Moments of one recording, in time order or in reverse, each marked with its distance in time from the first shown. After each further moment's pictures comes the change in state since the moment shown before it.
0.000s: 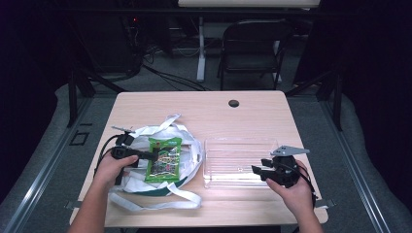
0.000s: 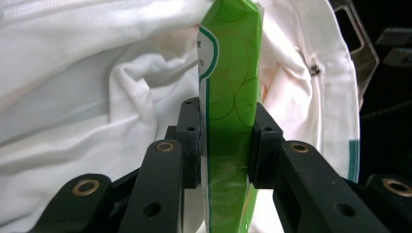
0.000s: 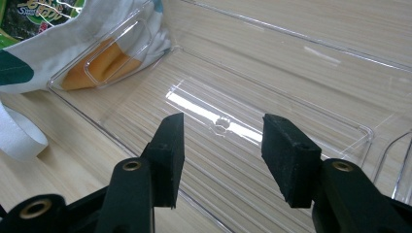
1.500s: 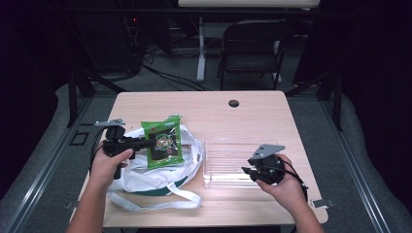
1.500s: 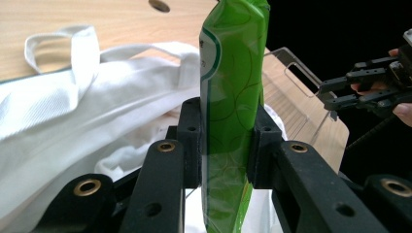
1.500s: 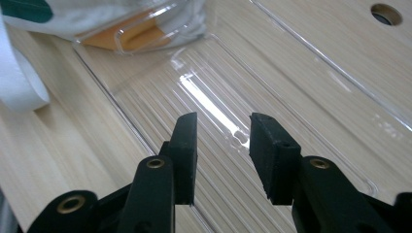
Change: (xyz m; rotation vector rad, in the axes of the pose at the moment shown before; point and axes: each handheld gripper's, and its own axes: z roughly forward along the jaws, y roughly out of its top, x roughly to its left) left arm -0.053 0.011 -0.037 -0.280 0.005 0.234; right arm 0.030 0.026 0.016 0.111 0.022 -0.323
